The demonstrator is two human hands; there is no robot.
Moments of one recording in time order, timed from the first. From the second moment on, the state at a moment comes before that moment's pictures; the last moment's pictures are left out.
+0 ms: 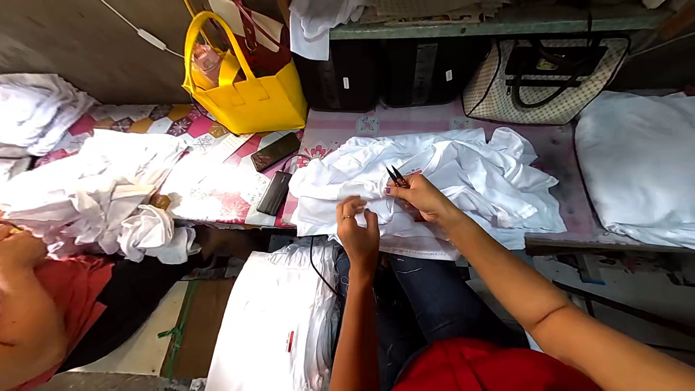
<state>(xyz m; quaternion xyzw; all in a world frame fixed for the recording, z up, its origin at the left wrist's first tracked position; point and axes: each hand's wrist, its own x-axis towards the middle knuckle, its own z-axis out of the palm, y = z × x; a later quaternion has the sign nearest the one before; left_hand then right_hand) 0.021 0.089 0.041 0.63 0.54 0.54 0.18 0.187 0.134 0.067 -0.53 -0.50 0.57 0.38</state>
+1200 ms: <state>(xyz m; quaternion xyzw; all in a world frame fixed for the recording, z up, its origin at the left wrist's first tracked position) 0.007 0.158 0.045 0.46 0.50 0.49 0.54 0.174 0.117 0.053 -0.55 -0.69 0.25 0.41</state>
